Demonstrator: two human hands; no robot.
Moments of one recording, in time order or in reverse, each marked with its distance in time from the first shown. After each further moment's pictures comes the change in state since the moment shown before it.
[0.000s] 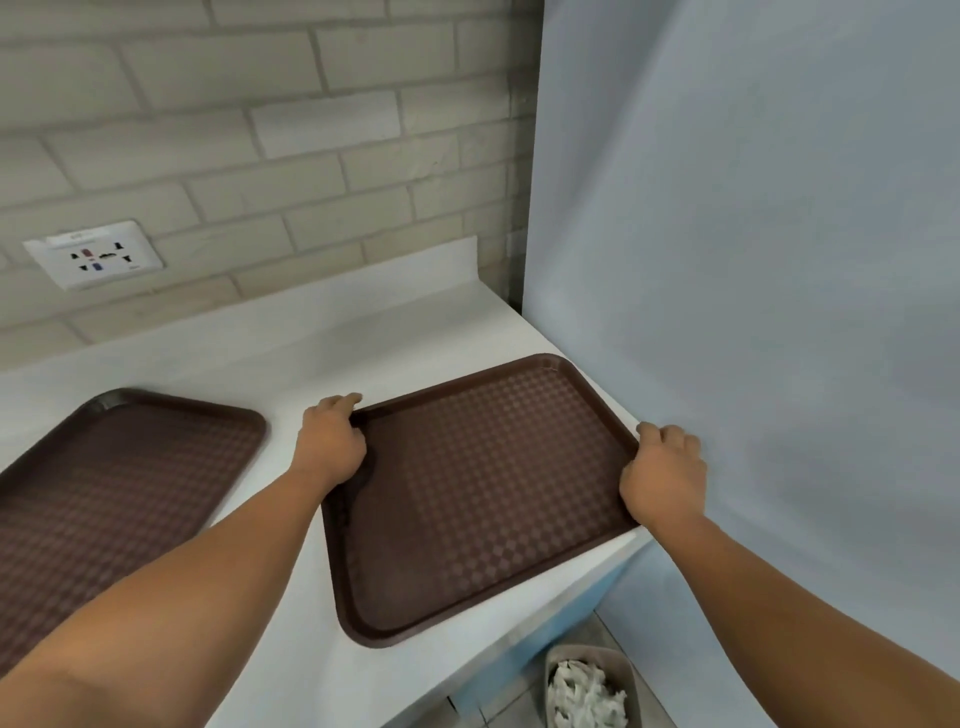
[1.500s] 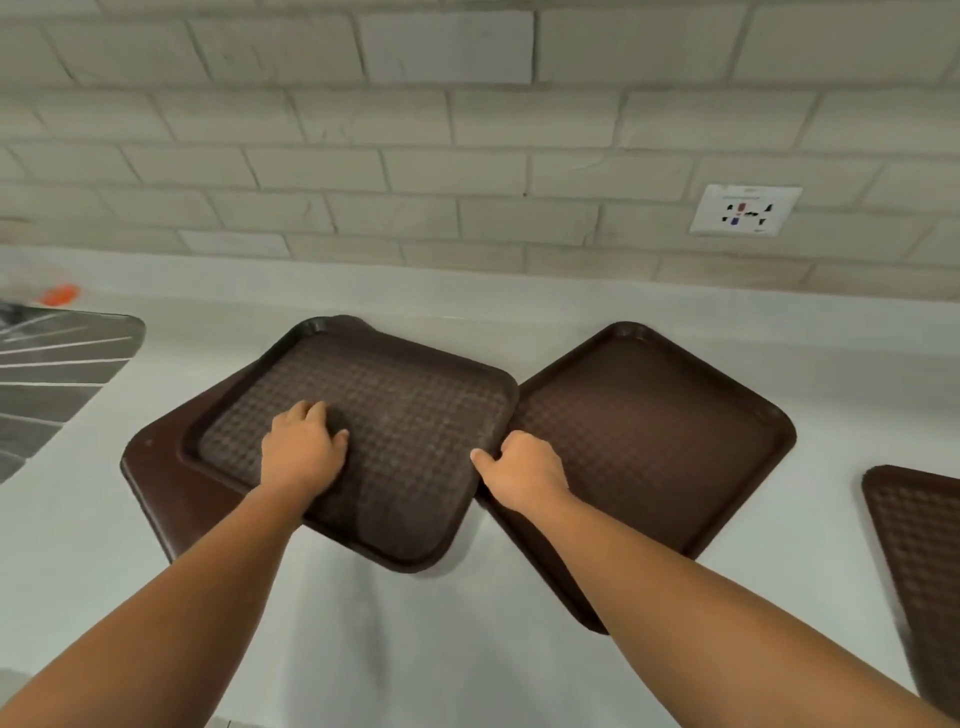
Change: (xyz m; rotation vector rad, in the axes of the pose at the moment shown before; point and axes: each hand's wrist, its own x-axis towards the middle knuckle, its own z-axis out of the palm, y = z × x) left_hand -0.276 -0.529 -0.278 0.263 0.226 -0.732; right_hand -0.367 -0.624 0.082 0.273 -0.700 -0.725
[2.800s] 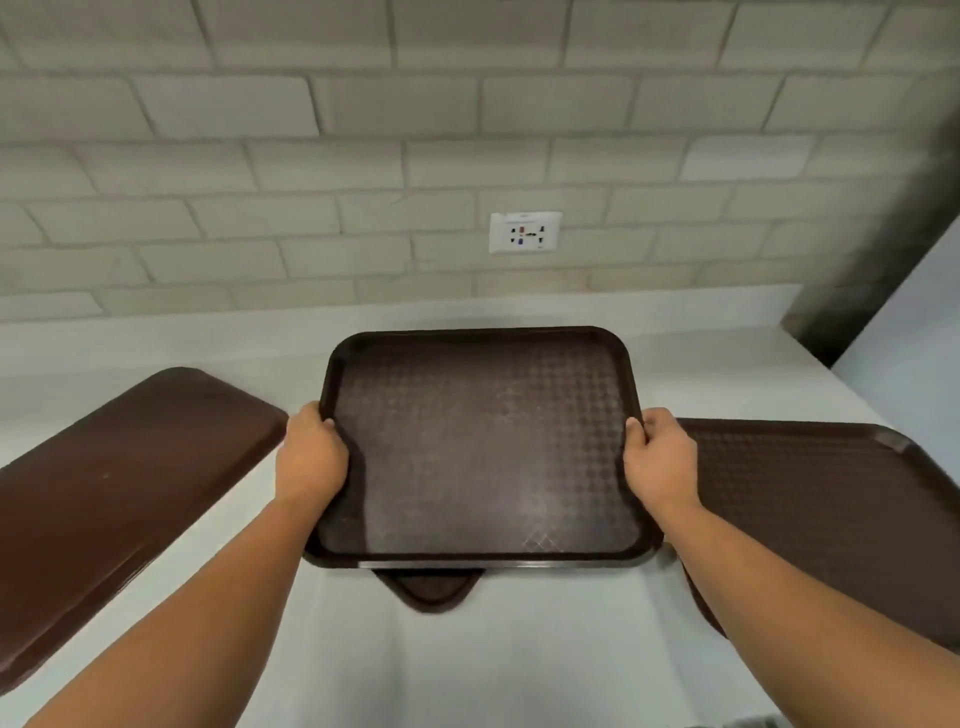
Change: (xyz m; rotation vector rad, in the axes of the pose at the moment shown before) left_hand -0.058 0.202 0.011 -0.512 0.082 0.091; right_hand -0.081 0.245 -0.179 0.265 0.778 0.157
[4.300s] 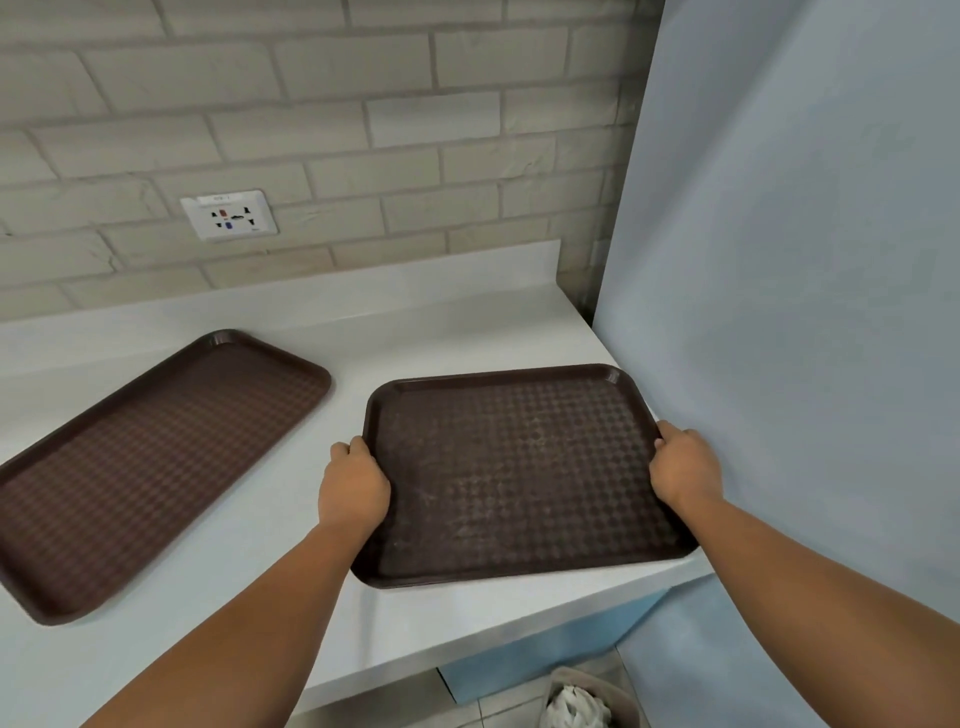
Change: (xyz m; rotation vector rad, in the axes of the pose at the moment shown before) left_hand -0.236 0.270 0.269 0.232 -0.239 0.170; right_hand 0.108 0.341 -0.280 -0.455 -0.091 0.160
